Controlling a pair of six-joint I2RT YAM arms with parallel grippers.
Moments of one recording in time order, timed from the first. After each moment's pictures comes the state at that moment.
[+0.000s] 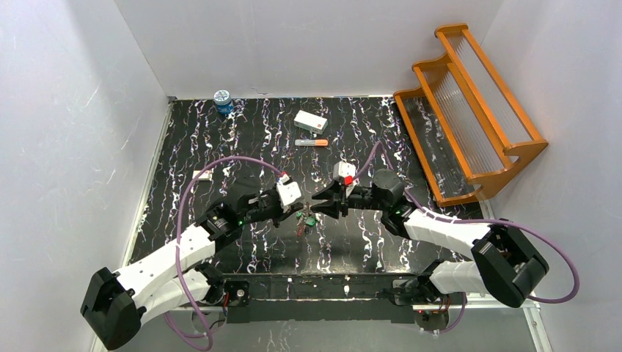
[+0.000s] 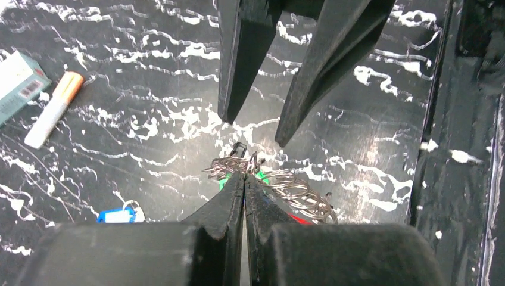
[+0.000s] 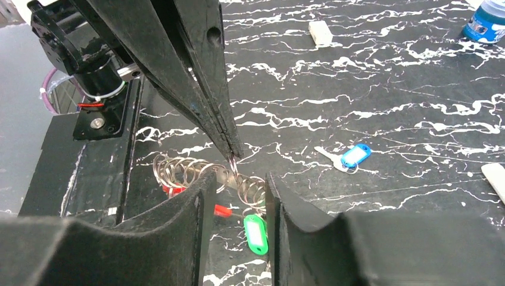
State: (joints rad) left arm -0.73 0.91 0.55 0.02 0.42 0.30; right arm 0.76 1.26 0.51 0.69 -0.73 -0.02
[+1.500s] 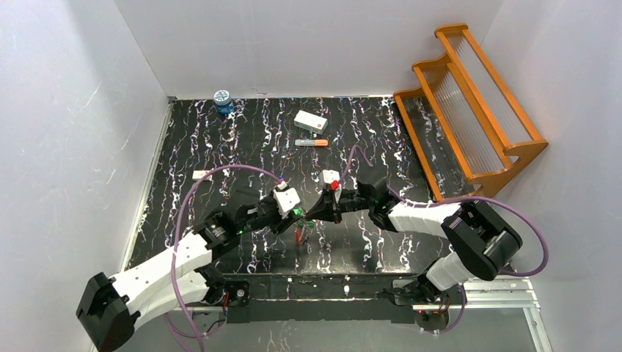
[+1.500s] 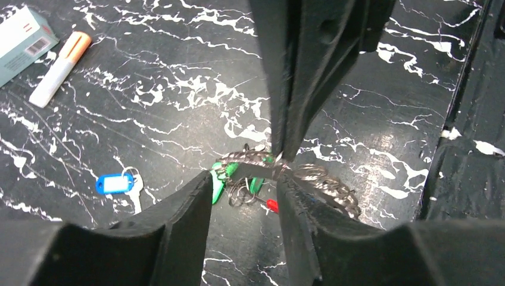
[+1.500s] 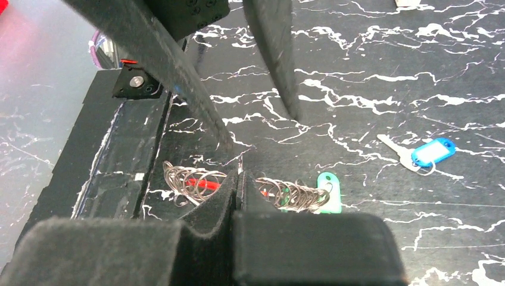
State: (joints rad) left arm -0.78 0.89 0.53 -0.08 0.28 0.30; right arm 0.77 1.48 0.60 0.65 -0.92 -0.09
